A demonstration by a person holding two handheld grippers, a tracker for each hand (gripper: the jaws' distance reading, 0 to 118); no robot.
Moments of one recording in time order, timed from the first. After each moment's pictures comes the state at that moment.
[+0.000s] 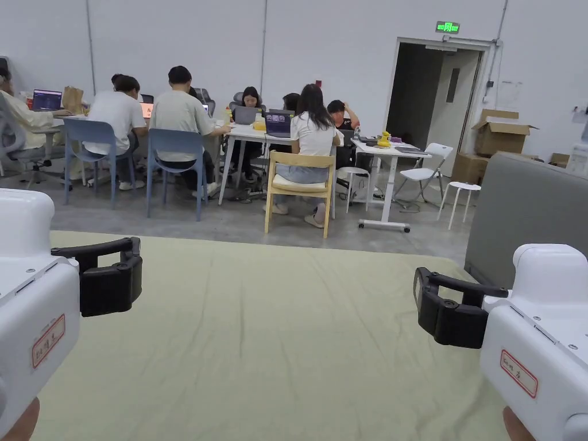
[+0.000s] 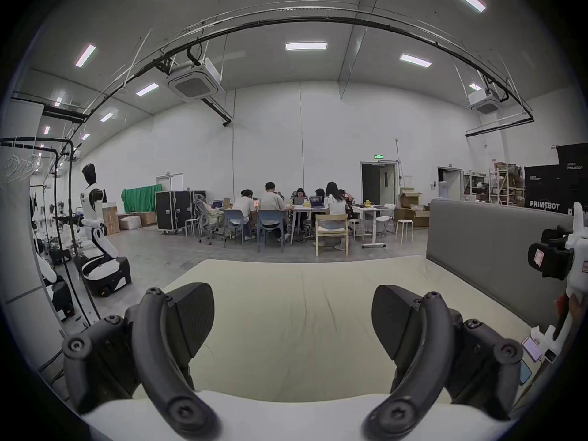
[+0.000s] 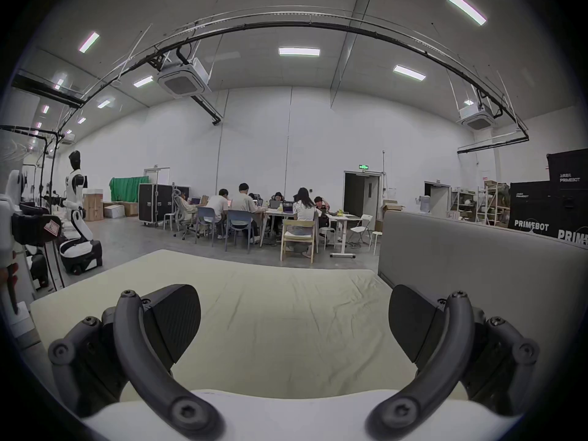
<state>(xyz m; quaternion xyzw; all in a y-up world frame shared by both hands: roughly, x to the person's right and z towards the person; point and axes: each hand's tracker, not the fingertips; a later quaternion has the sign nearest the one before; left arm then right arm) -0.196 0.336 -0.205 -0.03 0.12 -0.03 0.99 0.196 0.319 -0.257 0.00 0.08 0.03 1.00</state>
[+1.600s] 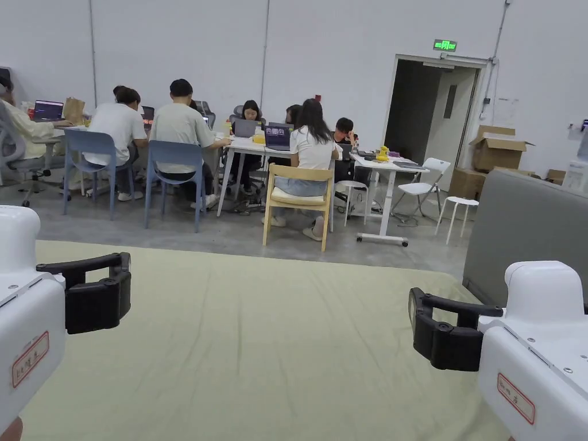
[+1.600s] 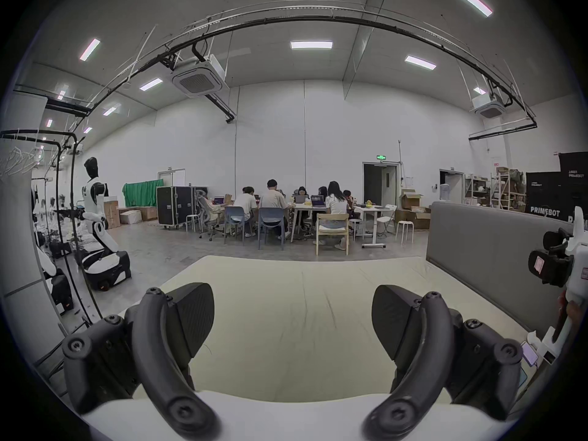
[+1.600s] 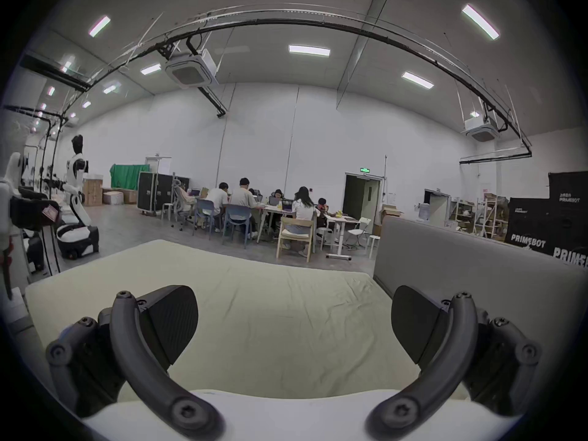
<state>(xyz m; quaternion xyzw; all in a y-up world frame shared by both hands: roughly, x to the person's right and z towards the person) -0.208 0.334 -0.199 -0.03 0.12 -0.01 0.99 0.189 0.324 -0.247 0.00 0.09 0.05 0.99</state>
